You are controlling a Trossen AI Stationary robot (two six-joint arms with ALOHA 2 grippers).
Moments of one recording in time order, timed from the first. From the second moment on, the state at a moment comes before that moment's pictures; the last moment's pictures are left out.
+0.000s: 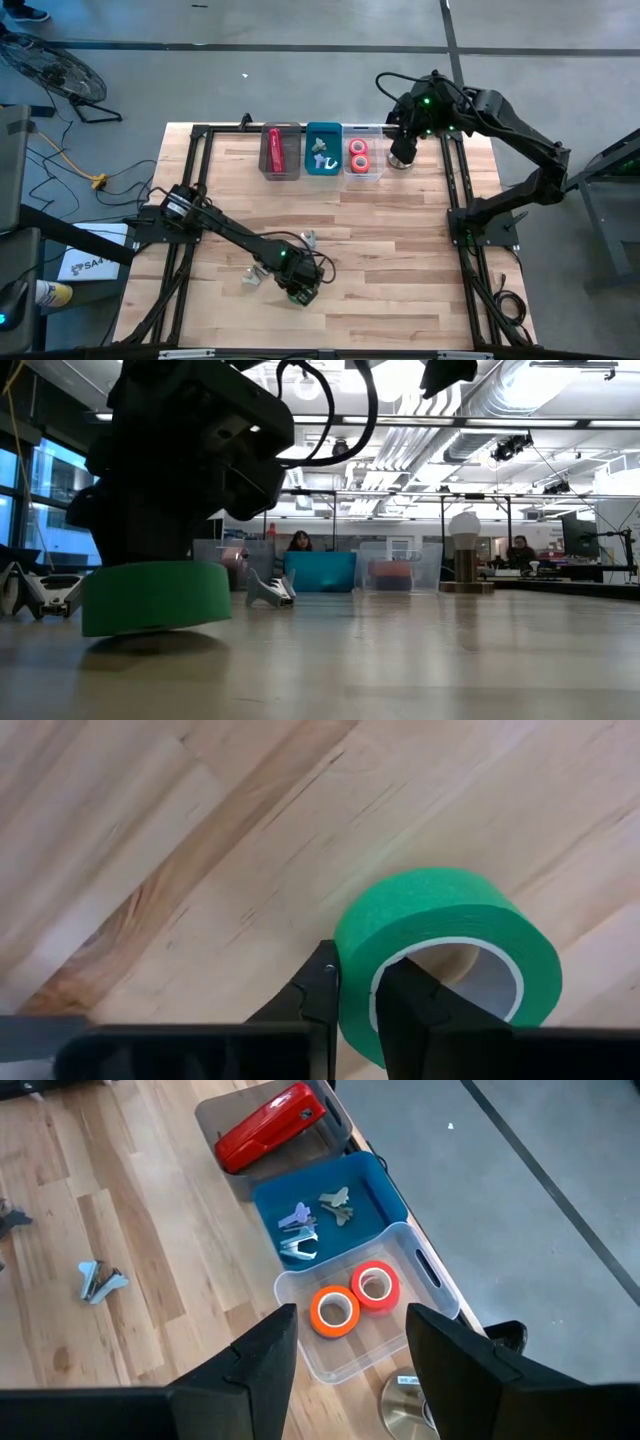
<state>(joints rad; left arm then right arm) -0.42 2.00 1.36 -0.68 0.17 -1.28 -0.44 1.36 1.73 -1.19 0.07 -0.03</state>
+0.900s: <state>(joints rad) -0.14 2.00 2.35 -1.49 -0.77 -0.54 -0.44 1.36 1.73 -1.07 0.01 -0.10</state>
